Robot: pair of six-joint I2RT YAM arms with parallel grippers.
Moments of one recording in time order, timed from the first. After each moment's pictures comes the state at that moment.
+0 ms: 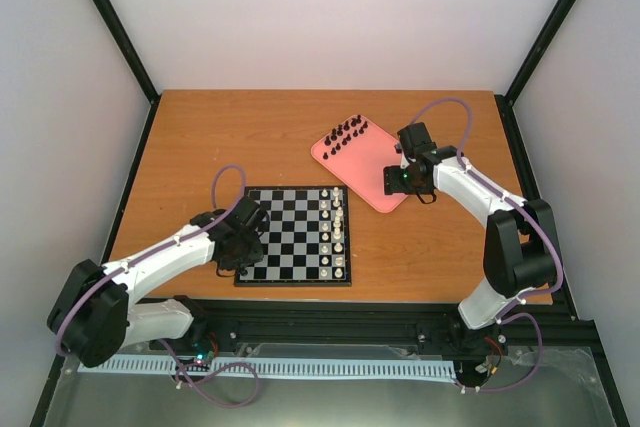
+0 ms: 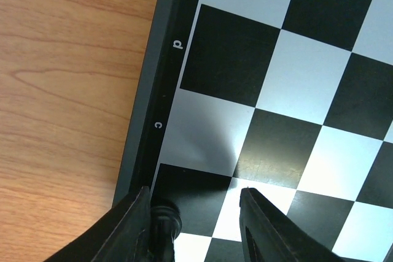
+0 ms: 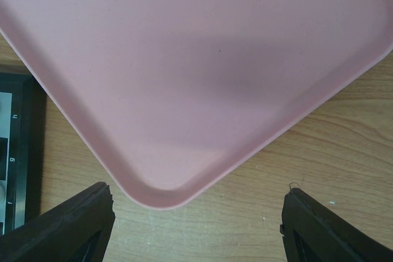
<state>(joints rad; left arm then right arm) -0.62 1.19 0.63 -0.78 -0.10 -0.93 0.33 1.63 1.16 -0.68 0.00 0.25</state>
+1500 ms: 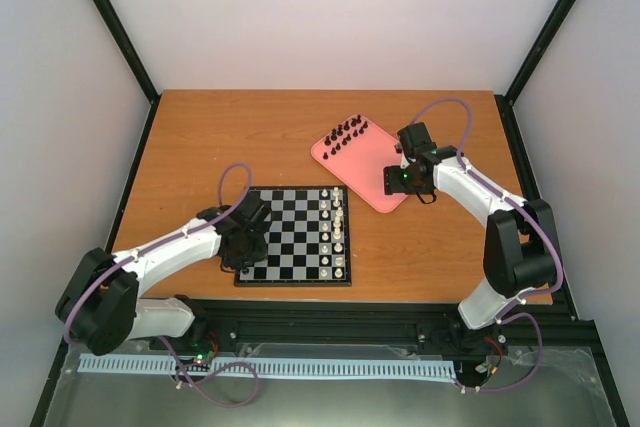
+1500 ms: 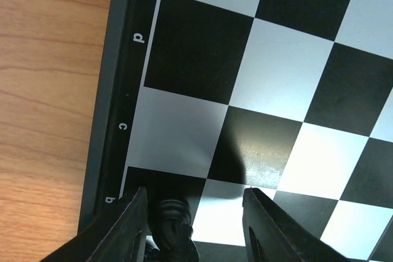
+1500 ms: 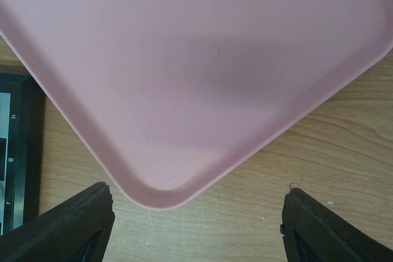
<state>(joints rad) -0.62 1.26 0.66 -0.77 -0.04 -0.91 0.33 1.63 1.16 -0.68 0.00 0.25</state>
